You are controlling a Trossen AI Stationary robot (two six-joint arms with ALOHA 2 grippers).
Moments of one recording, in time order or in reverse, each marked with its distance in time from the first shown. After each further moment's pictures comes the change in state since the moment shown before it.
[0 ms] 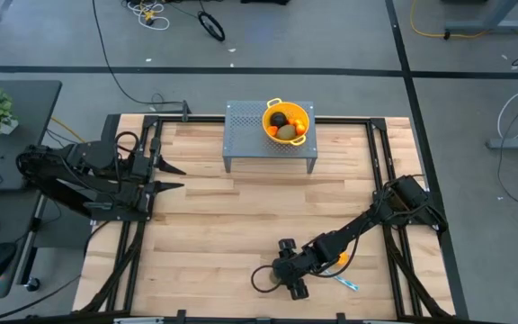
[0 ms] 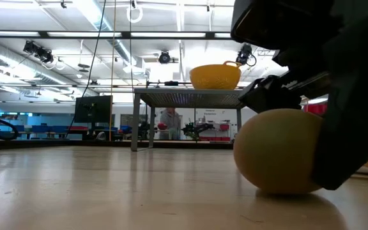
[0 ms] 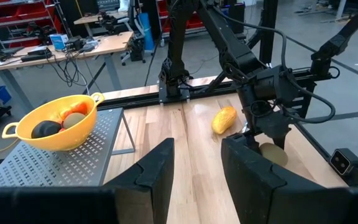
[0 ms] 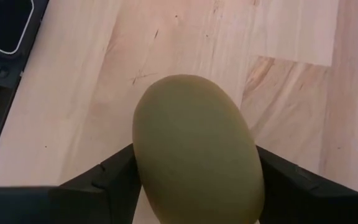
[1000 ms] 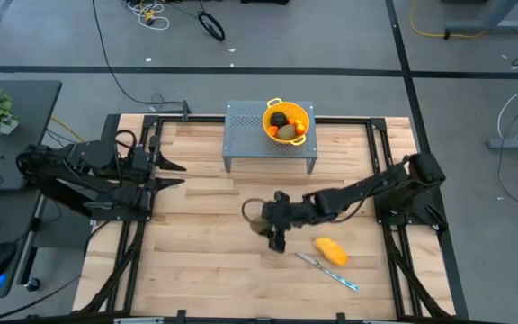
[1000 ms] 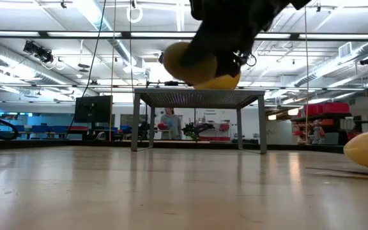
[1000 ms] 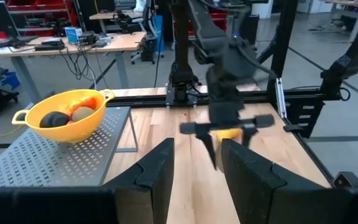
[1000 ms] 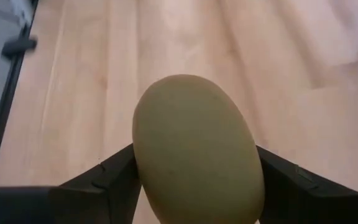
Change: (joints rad) left arm 0.000 0.000 0.000 0.023 -0.052 -0.092; right arm -0.289 -0.232 0.001 -0.004 0.080 0.045
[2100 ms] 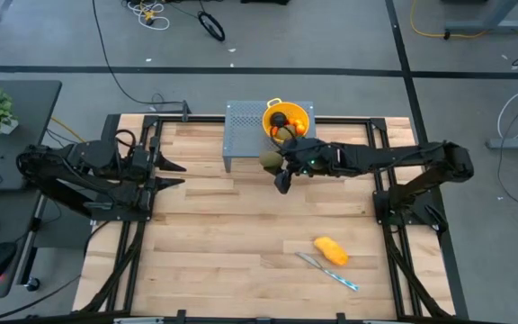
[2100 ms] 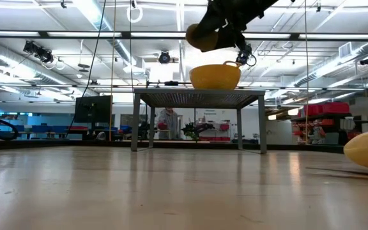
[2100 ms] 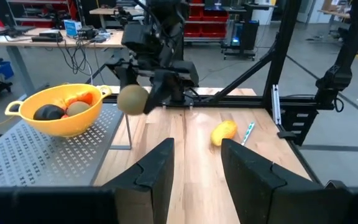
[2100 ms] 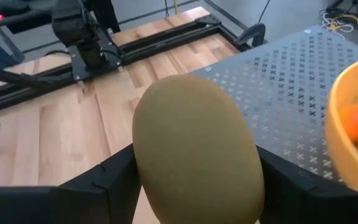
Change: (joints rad) left arm 0.000 0.000 0.000 0.003 0.004 -0.065; right arm -0.312 -0.294 0.000 -0.056 0.111 -0.097
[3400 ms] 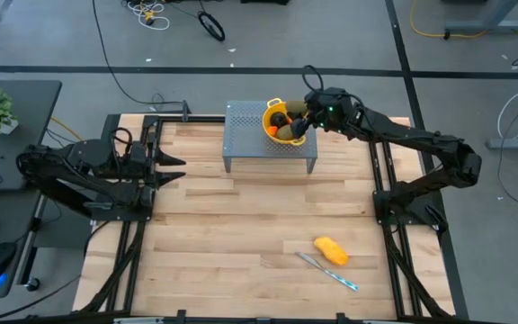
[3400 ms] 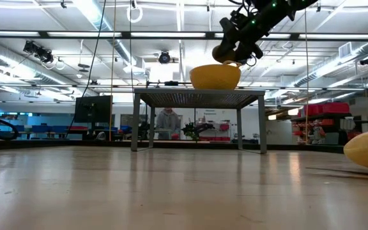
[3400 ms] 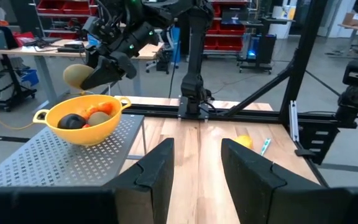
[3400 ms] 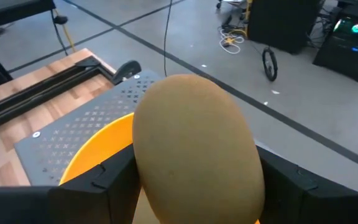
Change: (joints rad) left arm 0.000 0.000 0.000 0.050 -0.081 0.000; right arm -0.420 -0.087 0.000 -0.016 -0.035 -0.095
